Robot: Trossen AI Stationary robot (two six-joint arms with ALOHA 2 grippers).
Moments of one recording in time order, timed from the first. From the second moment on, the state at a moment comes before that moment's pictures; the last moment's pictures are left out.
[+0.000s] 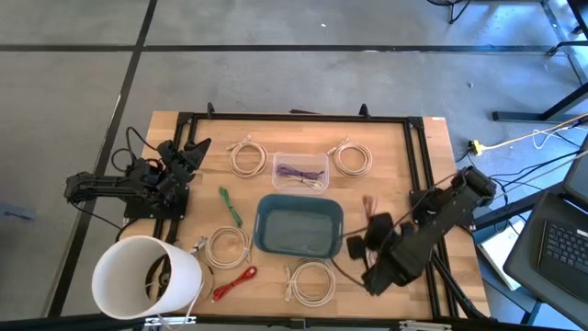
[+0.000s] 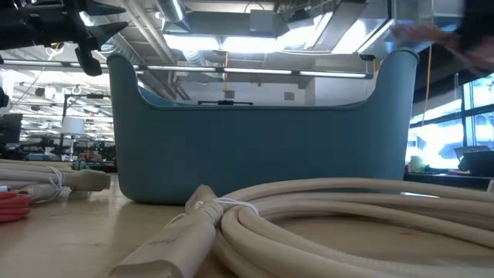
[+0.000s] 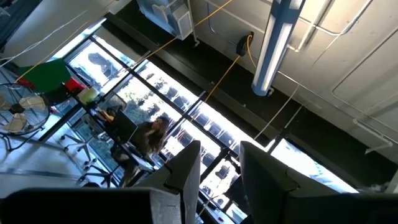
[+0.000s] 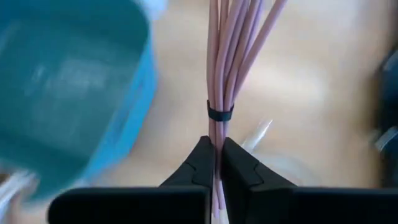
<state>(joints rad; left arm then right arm) 0.03 0.10 0.03 0.65 -0.53 -0.54 0.76 1.77 1.52 -1.59 0.49 2.12</state>
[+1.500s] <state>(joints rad) 0.03 0.10 0.02 0.65 -0.53 -0.54 -0.32 2.20 2.13 -1.47 -0.10 -0.27</state>
